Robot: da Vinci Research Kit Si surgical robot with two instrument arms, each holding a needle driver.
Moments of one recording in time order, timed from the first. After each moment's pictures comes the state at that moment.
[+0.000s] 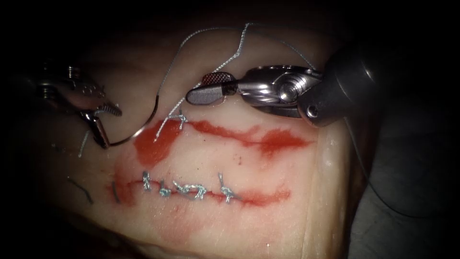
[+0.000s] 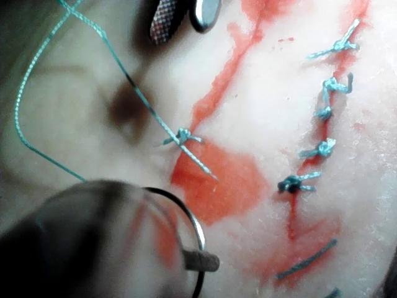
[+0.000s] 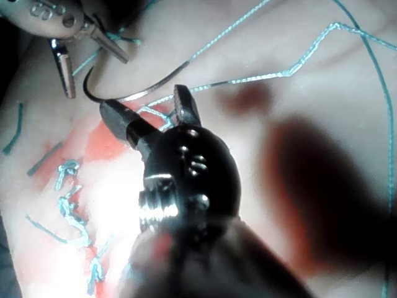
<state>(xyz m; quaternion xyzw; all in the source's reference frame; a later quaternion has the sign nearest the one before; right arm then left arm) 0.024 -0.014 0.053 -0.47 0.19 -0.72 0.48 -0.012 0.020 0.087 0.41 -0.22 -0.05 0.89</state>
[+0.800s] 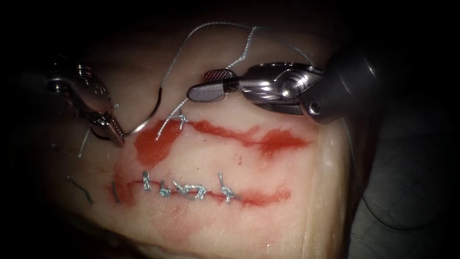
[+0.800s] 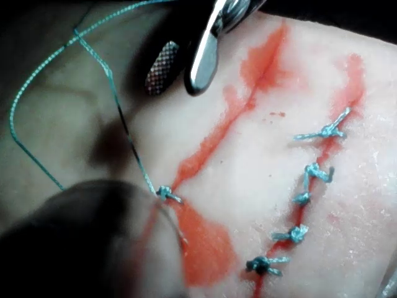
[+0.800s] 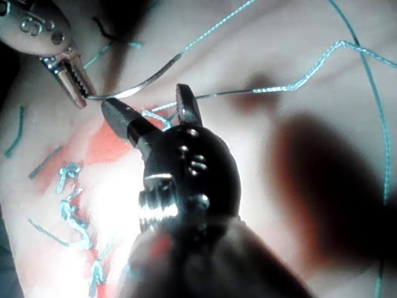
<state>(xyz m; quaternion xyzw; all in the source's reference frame) 0.024 -0.013 0.053 -0.47 0.16 -0.71 0.50 -0.014 0.020 0.083 0.36 -0.09 -0.18 0.91</state>
